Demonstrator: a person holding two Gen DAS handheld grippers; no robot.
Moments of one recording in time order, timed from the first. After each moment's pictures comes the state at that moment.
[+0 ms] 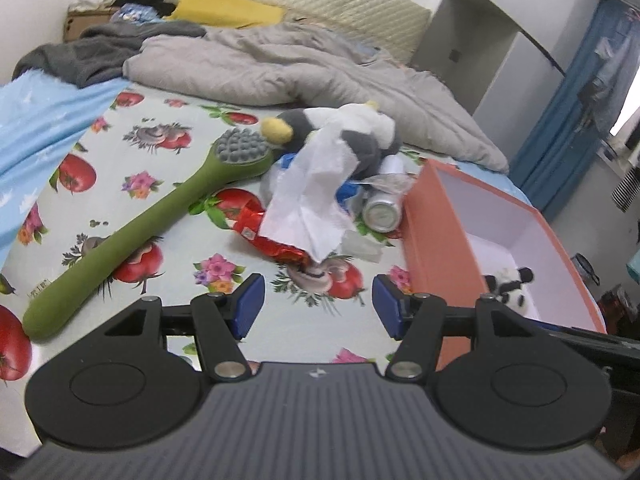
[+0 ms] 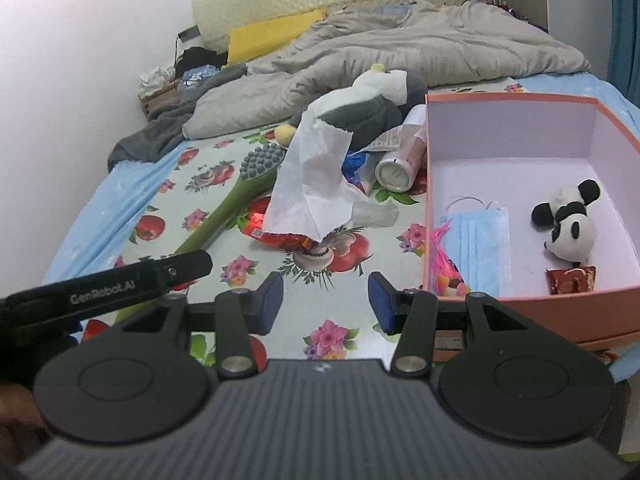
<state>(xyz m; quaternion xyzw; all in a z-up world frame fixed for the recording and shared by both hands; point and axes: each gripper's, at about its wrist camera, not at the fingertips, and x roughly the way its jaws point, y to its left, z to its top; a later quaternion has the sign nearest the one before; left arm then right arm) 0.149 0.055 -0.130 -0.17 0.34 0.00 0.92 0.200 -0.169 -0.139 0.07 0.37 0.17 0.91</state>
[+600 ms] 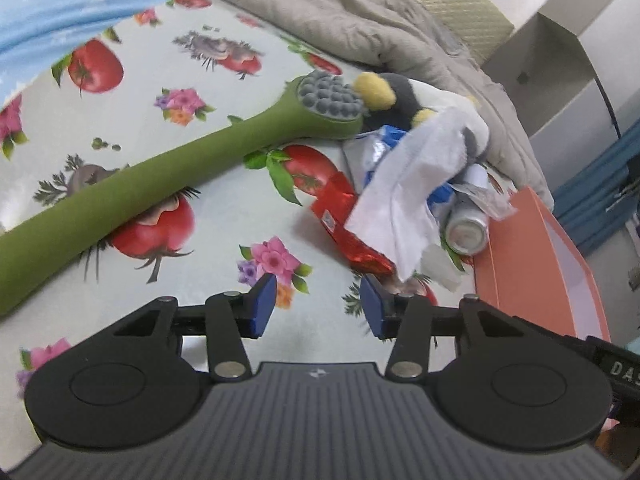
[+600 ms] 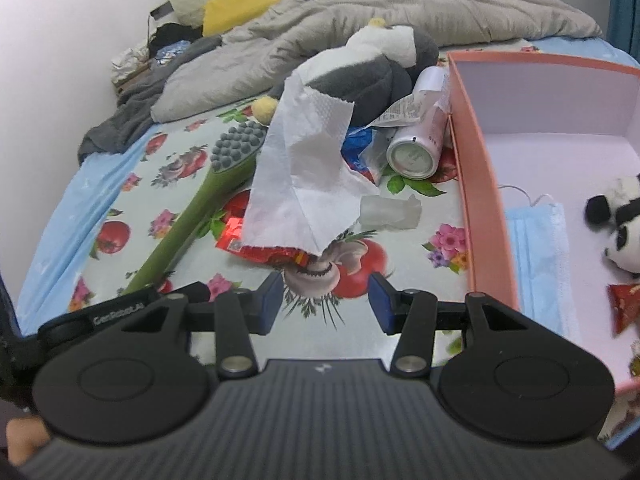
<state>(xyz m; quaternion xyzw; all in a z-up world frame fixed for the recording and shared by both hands) 0.229 0.129 -0.227 -0.31 0.39 0.04 0.87 0.289 -0.123 -0.184 0.08 0.42 0.15 0.89</state>
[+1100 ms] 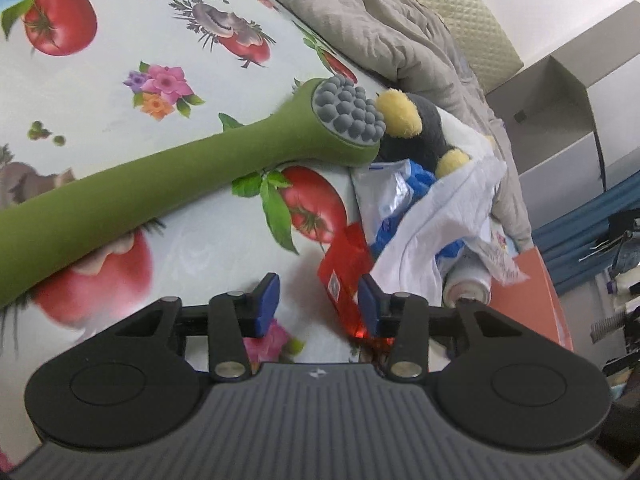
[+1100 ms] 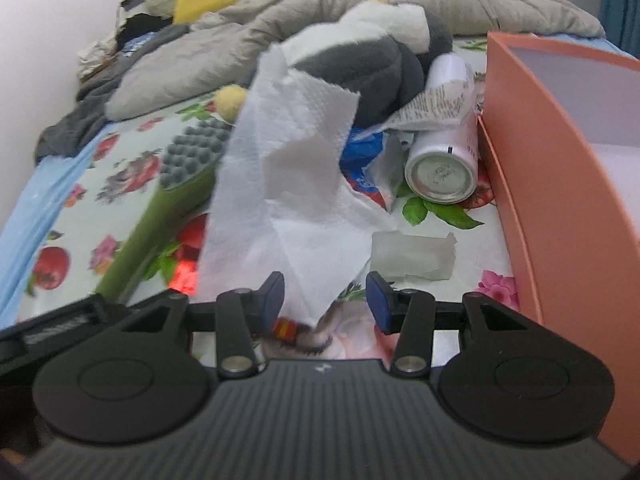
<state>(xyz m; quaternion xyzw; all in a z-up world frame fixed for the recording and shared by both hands) 0.291 0.161 -0.267 -0.39 0.37 0.03 0.84 0.368 -0.078 -0.236 0.06 0.42 0.11 0.90</state>
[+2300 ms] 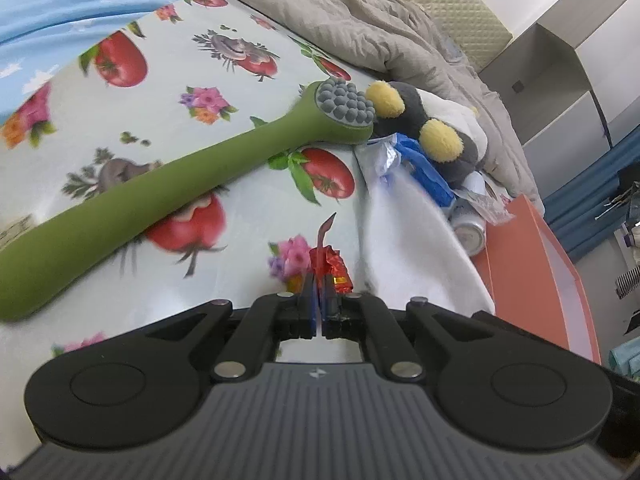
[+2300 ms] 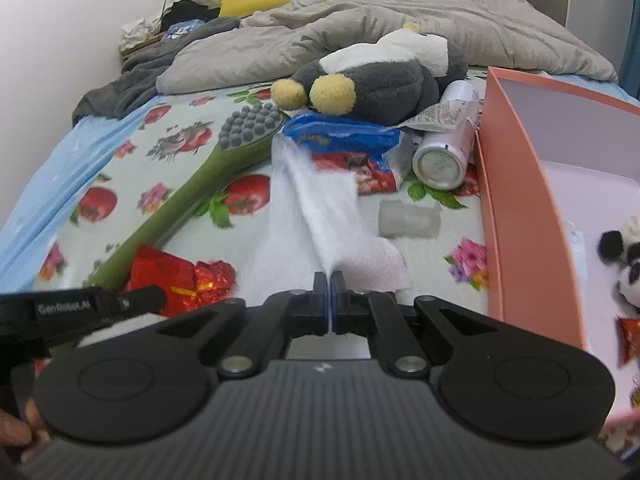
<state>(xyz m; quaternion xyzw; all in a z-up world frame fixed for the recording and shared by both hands) 0.197 0.151 -0.223 -0.32 0.38 0.03 0.87 0.277 -0.087 -0.197 0.00 0.40 0.15 0.90</state>
